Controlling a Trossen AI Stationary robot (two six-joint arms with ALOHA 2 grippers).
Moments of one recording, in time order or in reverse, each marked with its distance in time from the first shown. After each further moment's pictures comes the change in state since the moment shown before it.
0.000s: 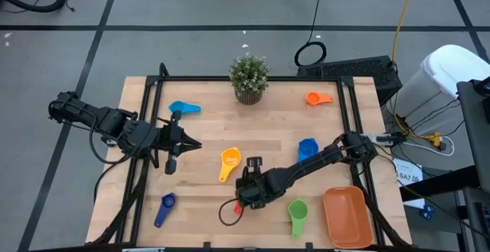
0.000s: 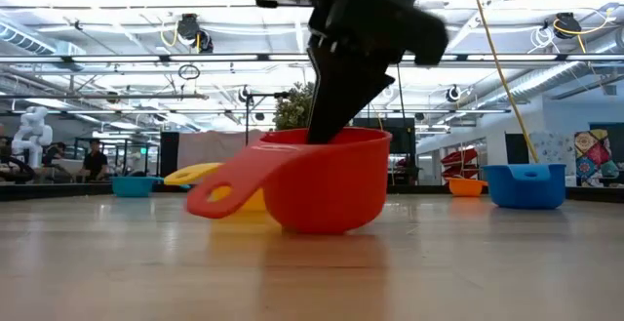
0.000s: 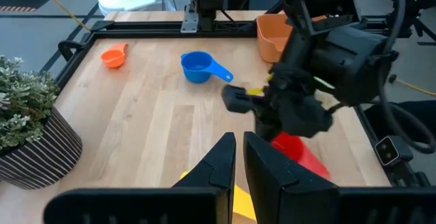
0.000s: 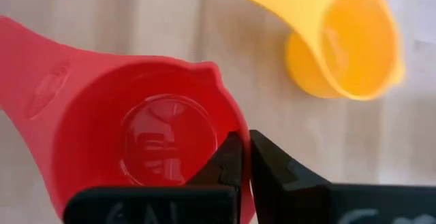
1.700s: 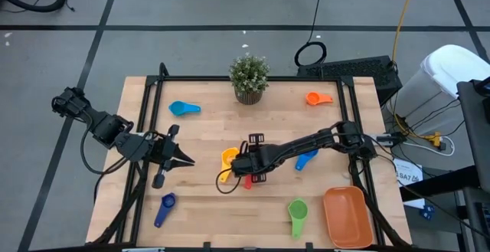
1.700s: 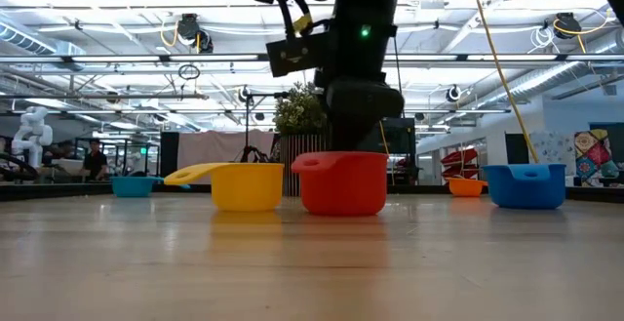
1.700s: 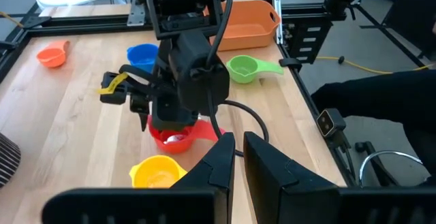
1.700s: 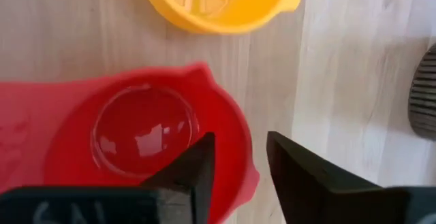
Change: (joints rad) left arm -0.169 0.000 0.000 -0.021 0.022 -0.051; right arm -0.173 0.004 -0.003 -0.164 0.009 -0.088
